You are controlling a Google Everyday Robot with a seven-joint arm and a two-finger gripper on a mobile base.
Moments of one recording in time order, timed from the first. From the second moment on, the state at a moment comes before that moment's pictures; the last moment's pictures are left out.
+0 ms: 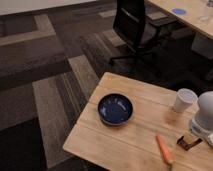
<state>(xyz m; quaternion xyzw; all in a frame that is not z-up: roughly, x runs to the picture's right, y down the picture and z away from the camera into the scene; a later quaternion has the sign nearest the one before) 0.388 0.203 0.633 -0.29 0.20 0.42 0.84</state>
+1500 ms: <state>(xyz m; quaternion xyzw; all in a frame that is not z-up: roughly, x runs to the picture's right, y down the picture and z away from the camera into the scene) 0.438 -0.022 0.641 -0.20 0.23 0.36 0.88</state>
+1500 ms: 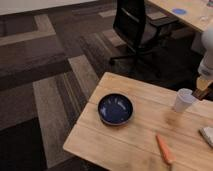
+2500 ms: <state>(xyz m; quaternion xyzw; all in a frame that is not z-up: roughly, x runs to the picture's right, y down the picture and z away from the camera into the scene) 0.440 -0.009 0.690 -0.23 0.21 0.34 0.89</state>
